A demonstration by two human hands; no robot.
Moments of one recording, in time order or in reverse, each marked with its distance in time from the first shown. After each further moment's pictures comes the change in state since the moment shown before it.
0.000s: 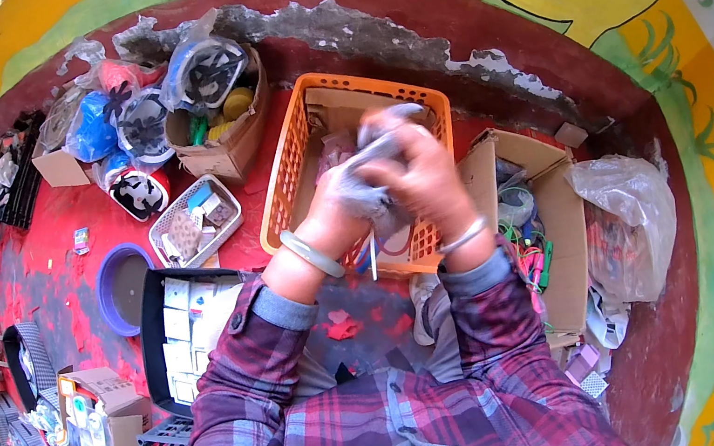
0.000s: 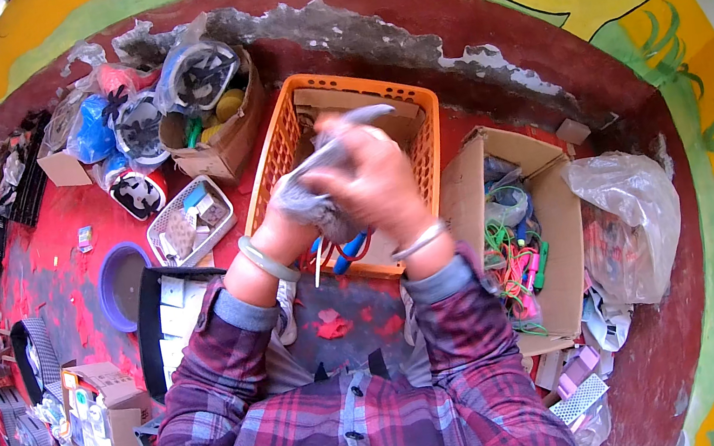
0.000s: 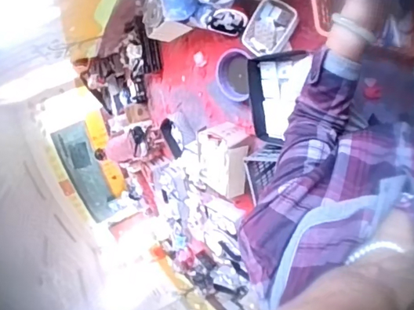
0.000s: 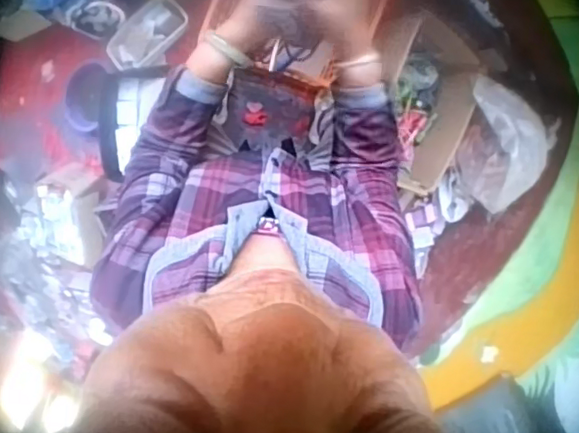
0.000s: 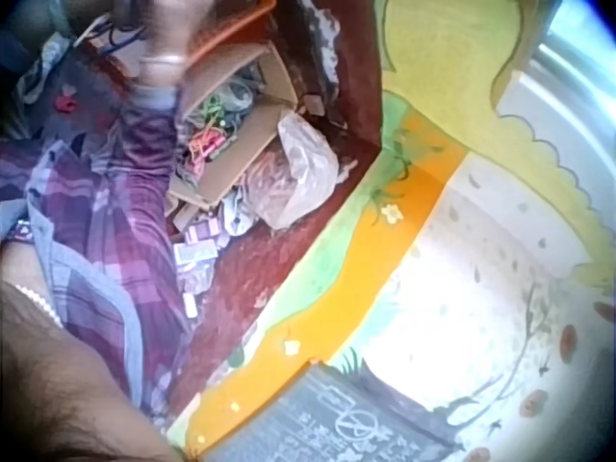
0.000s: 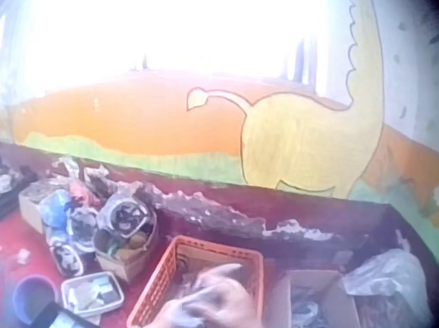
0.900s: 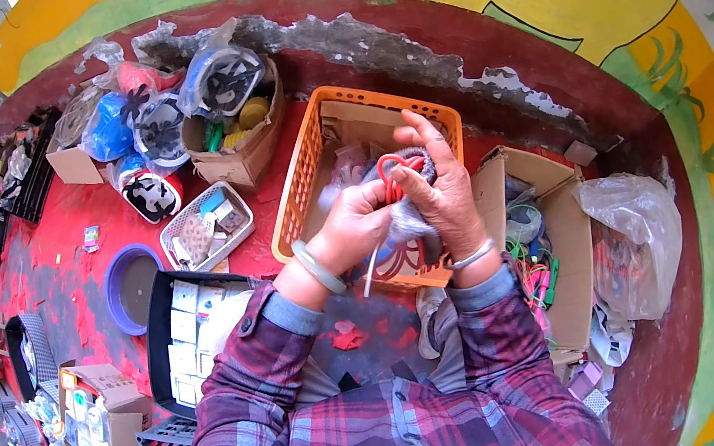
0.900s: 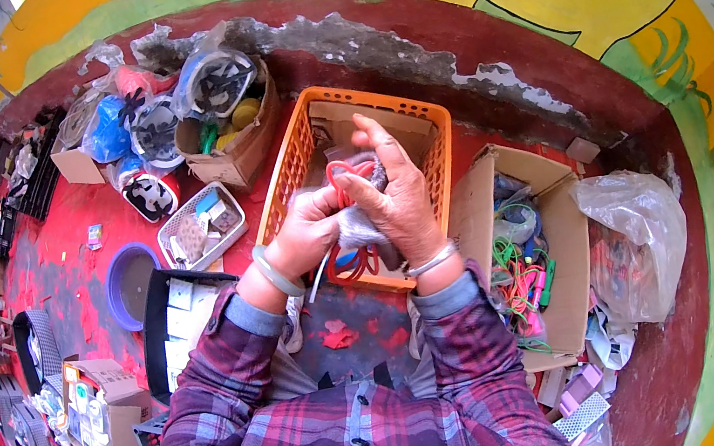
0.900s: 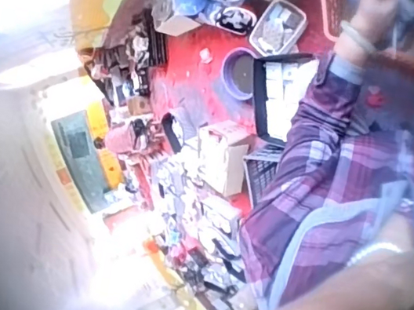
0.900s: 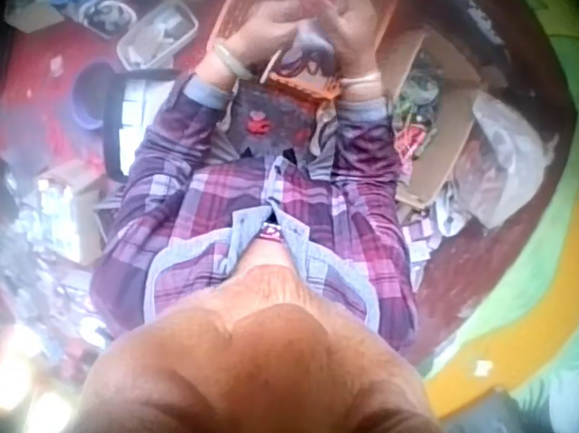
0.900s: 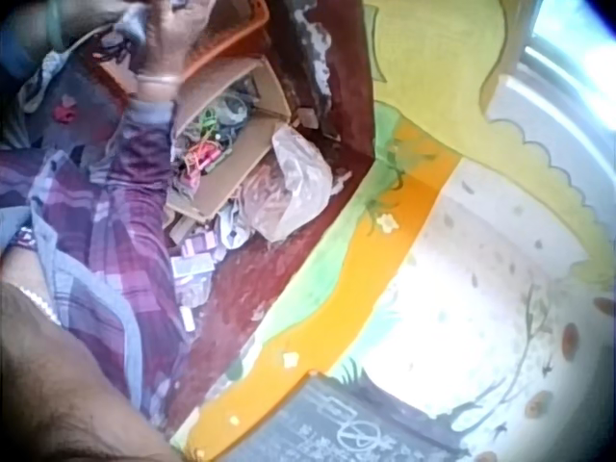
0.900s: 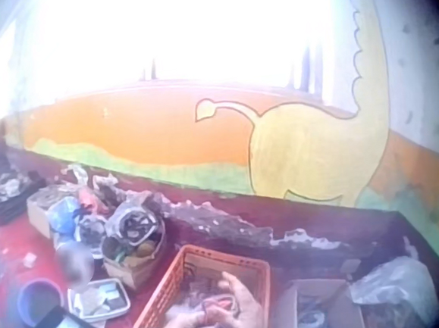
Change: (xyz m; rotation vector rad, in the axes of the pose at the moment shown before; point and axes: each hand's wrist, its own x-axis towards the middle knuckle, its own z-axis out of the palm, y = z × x) left_hand -0.008 -0.003 0.001 -0.385 -0.203 0.174; right_hand -0.009 -0.009 -0.006 0.018 -0.093 0.028
